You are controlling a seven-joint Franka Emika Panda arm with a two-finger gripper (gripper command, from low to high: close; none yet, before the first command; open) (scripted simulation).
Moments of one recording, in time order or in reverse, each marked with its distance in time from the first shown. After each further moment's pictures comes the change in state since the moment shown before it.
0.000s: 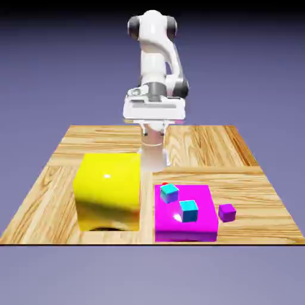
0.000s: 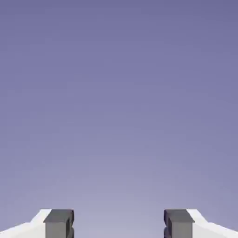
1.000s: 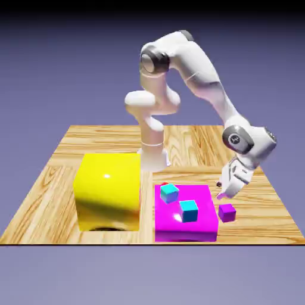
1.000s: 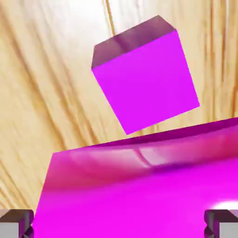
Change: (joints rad) arm 0.006 1.087 0.759 0.657 -0.748 -1.163 -0.103
